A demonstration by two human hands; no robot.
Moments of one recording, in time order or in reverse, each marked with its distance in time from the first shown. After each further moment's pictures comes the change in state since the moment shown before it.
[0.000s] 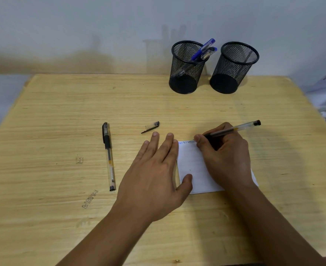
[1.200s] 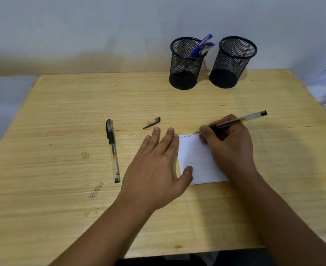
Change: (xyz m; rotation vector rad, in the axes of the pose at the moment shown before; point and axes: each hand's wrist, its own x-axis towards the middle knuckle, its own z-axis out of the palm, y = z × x) left_hand 0.000 0.000 0.000 -0.019 0.014 -0.009; right_hand 0.004 0.003 -0.008 0.097 0.000 0.070
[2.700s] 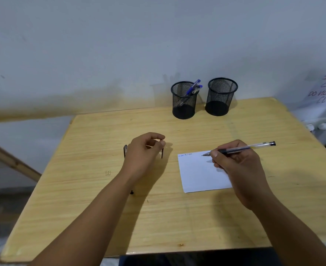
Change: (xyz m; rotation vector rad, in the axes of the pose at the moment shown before) left_hand 0.035 -0.026 -0.057 -0.761 0.226 -0.374; right_hand -0.035 -0.022 -0.052 0.444 -0.077 0.124
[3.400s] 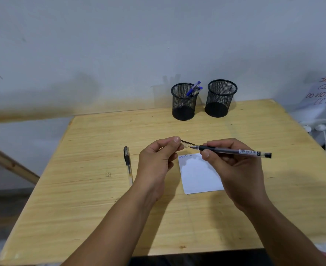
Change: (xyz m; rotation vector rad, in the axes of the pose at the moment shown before) left_hand -0.042 0.046 0.024 -0.713 -0.032 -0.328; right_hand -0.018 -0.022 0.016 0.012 0.002 -0.275
